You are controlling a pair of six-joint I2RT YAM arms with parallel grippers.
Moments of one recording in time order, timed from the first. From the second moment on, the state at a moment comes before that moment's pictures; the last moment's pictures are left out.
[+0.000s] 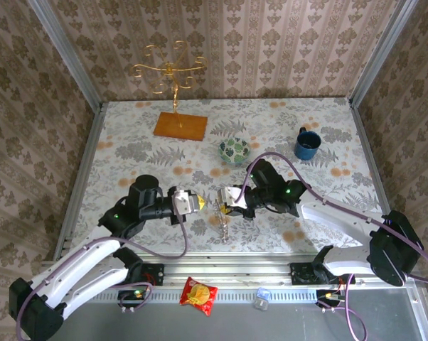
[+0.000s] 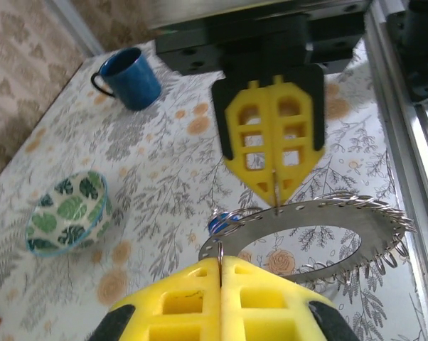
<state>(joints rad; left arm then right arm) -0.72 0.74 0.55 -0.26 0.57 0.66 0.75 1.28 0.83 -0.32 -0.59 -0.72</state>
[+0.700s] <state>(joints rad) -0.83 0.80 0.53 -0.19 0.54 0.92 0.77 1.33 0.89 -0.41 -0.64 -0.79</state>
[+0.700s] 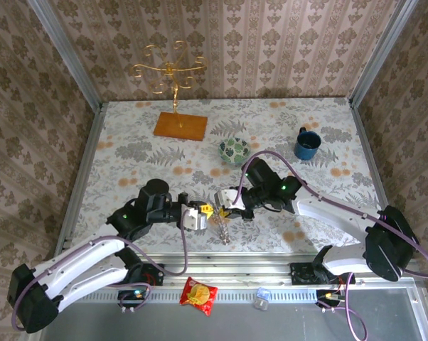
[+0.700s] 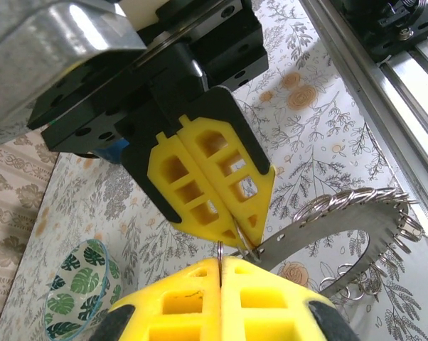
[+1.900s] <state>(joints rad) -0.89 0.83 0.52 -0.21 0.44 0.98 0.77 1.34 0.90 -0.43 -0.64 -0.81</state>
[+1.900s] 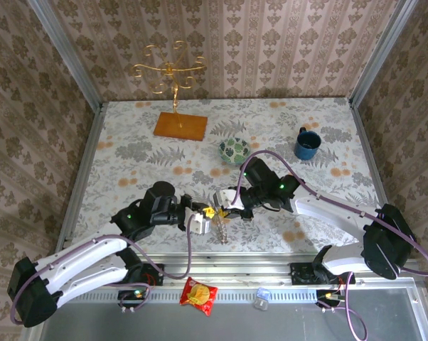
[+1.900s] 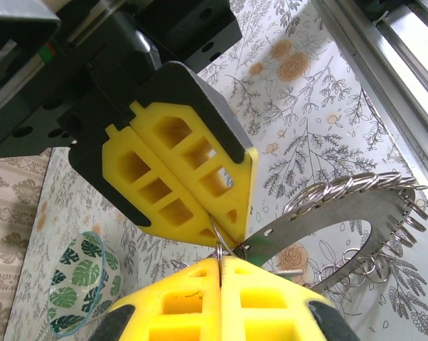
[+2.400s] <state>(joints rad) -0.91 0.81 0.51 -0.22 0.40 0.98 0.77 1.34 0.90 -0.41 -0.64 -0.78</state>
